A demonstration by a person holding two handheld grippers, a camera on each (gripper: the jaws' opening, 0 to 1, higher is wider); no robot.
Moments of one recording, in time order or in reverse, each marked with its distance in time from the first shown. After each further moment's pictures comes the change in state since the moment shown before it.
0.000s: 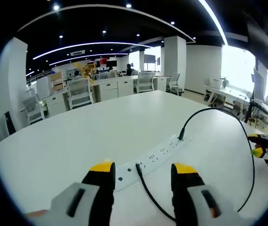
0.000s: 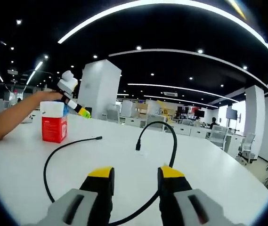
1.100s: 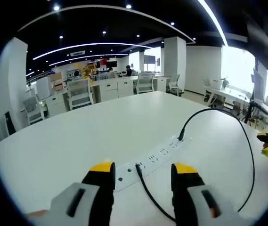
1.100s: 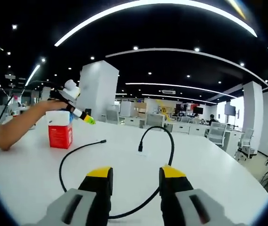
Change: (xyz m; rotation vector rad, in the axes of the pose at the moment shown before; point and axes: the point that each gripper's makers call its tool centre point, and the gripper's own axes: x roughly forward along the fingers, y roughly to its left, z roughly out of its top) left arm -0.001 -0.001 -0.001 -0.001 0.000 0.000; right arm -0.055 0.030 0.022 0.047 0.023 -0.011
